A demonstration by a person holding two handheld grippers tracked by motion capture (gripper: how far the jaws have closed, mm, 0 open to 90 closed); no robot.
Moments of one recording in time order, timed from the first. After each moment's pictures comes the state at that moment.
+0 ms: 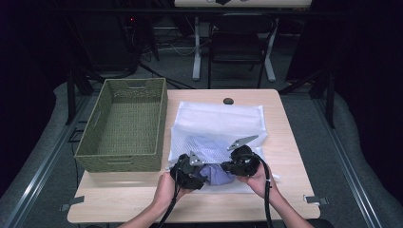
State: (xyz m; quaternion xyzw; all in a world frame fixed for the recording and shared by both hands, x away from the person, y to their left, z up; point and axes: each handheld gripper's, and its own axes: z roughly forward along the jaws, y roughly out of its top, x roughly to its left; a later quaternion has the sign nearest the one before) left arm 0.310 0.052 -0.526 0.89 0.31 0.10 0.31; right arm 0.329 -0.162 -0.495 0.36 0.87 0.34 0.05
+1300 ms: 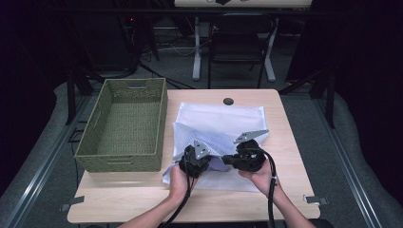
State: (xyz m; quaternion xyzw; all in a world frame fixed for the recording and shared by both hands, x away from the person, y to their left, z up) left arm 0.337 0.027 -0.533 0.83 0.36 0.20 0.38; right arm 0.328 -0.172 -0.469 0.37 0.84 0.39 0.05
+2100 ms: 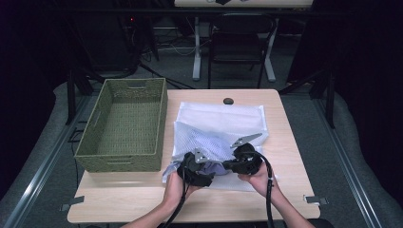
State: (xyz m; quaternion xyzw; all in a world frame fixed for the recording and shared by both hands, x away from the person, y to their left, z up) left arm 0.315 0.031 -0.535 0.87 0.34 0.12 0.33; right arm 0.333 -0.169 -0.493 0.37 0.86 0.35 0.04
